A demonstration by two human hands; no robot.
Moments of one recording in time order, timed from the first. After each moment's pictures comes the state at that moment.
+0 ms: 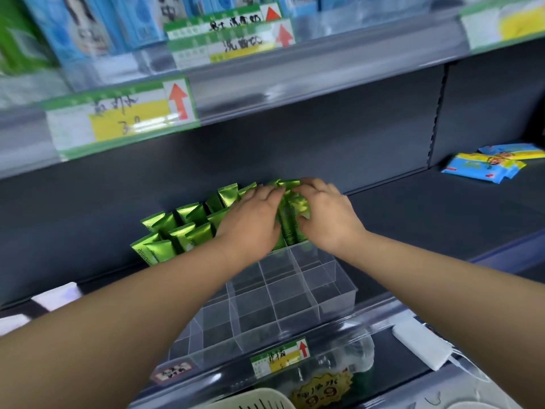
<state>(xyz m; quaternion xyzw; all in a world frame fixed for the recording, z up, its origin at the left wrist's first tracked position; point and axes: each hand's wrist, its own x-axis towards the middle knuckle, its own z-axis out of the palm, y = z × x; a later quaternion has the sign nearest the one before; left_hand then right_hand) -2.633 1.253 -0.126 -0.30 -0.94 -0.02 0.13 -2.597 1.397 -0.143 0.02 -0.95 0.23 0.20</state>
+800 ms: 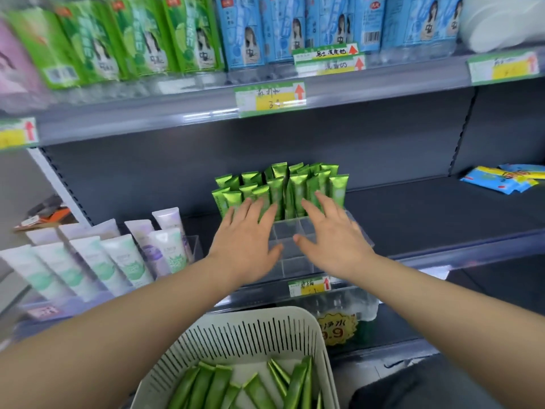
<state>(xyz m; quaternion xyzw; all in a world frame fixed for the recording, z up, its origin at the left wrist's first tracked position) -2.487 1.134 -0.136 -0.21 -0.97 0.04 0.14 -2.466 1.310 -0.143 0.07 -0.97 0.20 0.10</state>
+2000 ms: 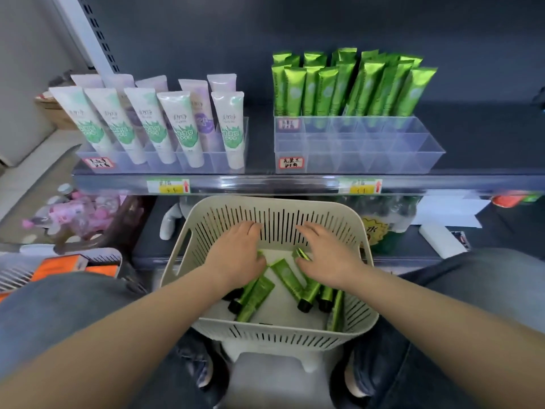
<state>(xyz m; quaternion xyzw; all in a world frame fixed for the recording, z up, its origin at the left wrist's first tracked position) -2.369 1.015 -0.302 -0.13 -0.99 -0.09 -0.05 -2.374 1.208 -0.298 0.15 -0.96 0.20 -0.15</state>
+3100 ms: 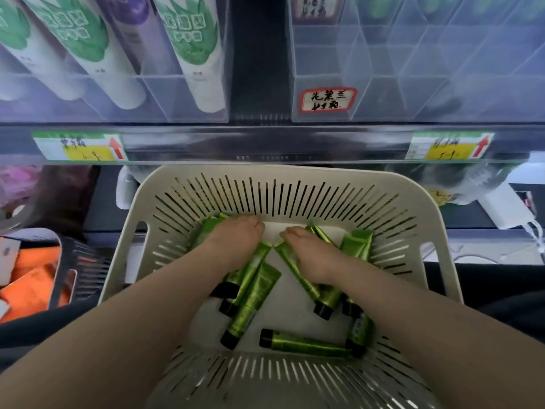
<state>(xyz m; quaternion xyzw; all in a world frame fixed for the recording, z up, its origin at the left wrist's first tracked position) -2.474 0.995 -0.458 -0.26 -0.94 0.05 -0.22 -2.457 1.173 -0.459 0.19 -0.90 0.16 -0.35</state>
